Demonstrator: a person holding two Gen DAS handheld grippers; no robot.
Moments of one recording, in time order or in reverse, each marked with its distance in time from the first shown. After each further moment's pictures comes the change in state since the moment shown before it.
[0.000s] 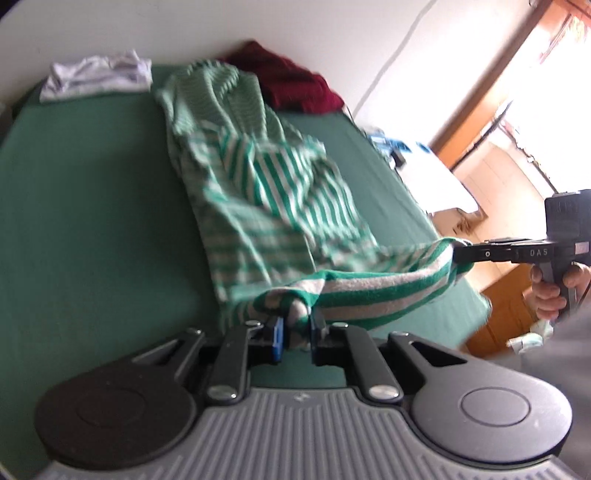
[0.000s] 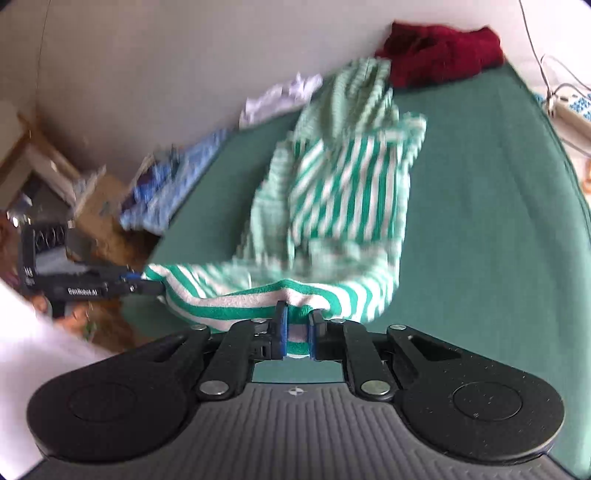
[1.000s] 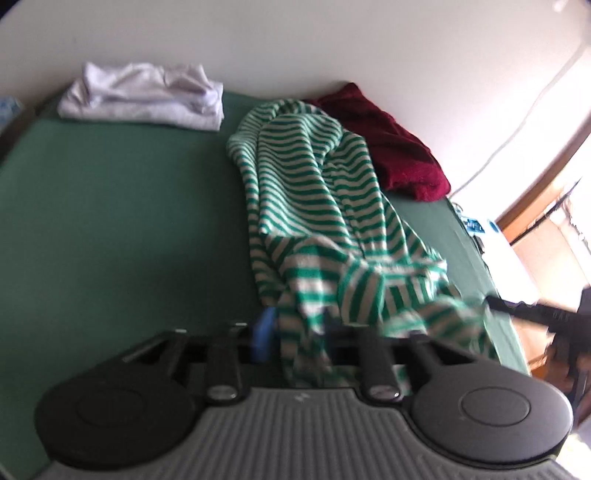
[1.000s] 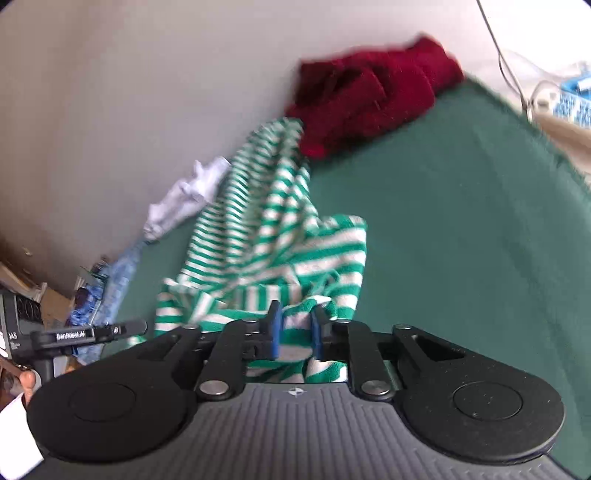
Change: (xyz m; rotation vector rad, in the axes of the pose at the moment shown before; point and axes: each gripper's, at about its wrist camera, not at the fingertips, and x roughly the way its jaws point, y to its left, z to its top) left arm 0.099 0.110 0.108 -0.131 -0.122 0.133; right arm 0.096 -0.079 0.098 0.133 -0.232 -0.140
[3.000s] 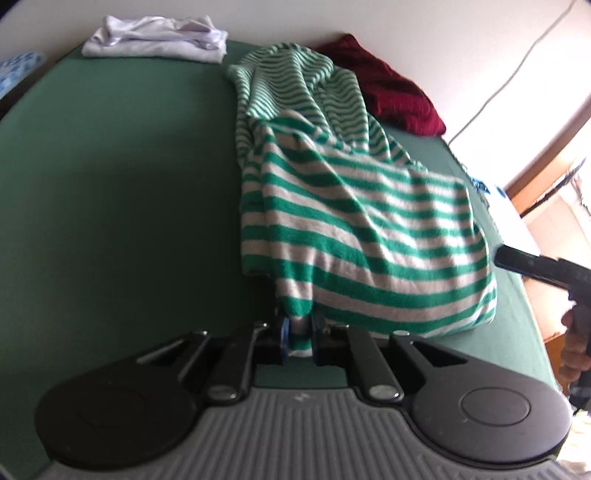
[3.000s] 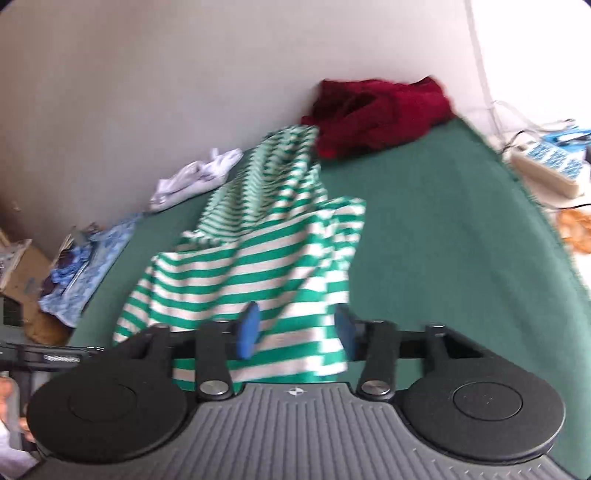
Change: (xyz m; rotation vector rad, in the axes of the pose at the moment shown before) left arm 0.002 -0.038 -0.085 -0.025 0.084 0.041; right arm -0.037 0.029 -0.060 -0.126 0.022 -0.056
